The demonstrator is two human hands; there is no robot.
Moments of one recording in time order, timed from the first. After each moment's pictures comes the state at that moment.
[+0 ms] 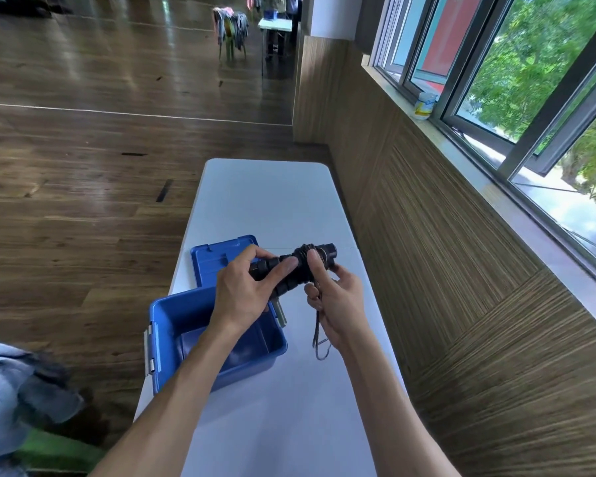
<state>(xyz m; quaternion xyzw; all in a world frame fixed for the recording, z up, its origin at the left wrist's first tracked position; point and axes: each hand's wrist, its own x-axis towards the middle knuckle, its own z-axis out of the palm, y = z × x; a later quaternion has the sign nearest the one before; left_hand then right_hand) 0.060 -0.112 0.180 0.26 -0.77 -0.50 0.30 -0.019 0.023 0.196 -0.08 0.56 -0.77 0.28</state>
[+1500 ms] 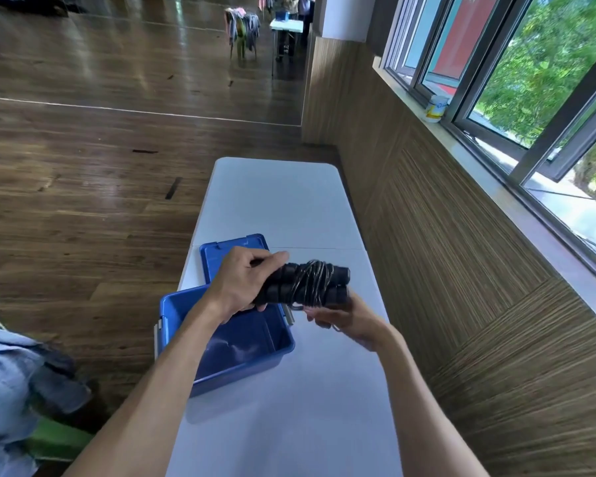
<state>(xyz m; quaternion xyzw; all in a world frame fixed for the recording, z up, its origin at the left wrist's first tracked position) 0.074 -0.135 0.208 0.21 -0.75 -0.60 0.16 -0.045 0.050 0.166 -0.33 0.69 -0.52 0.38</state>
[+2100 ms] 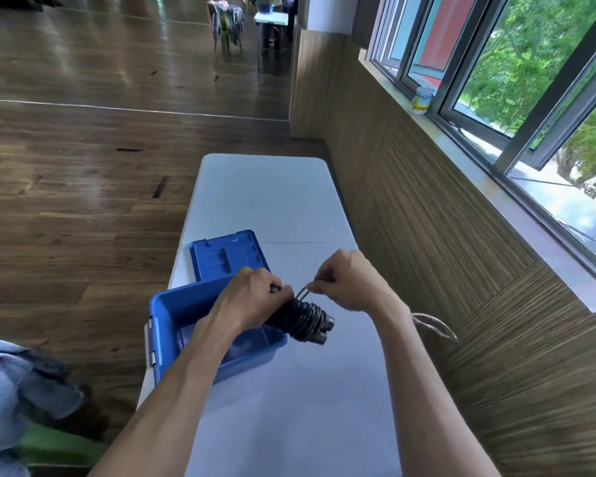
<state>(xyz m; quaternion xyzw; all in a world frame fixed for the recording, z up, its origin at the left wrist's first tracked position) 0.065 -0.113 0.183 0.20 -0.93 -0.31 0.05 -0.058 0.039 0.221 -0.40 0.89 -0.18 0.13</state>
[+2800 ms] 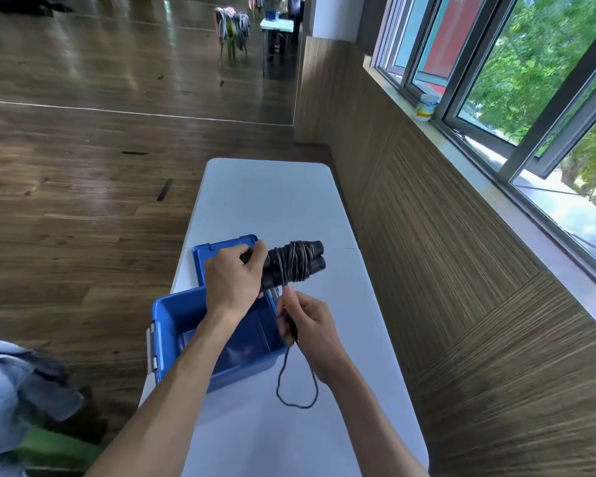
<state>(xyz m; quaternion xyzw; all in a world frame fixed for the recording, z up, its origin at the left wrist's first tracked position) 0.061 -0.127 0.195 0.31 -0.80 -0.40 0.33 0.023 0.019 0.165 -0.24 0.65 -0.65 0.30</state>
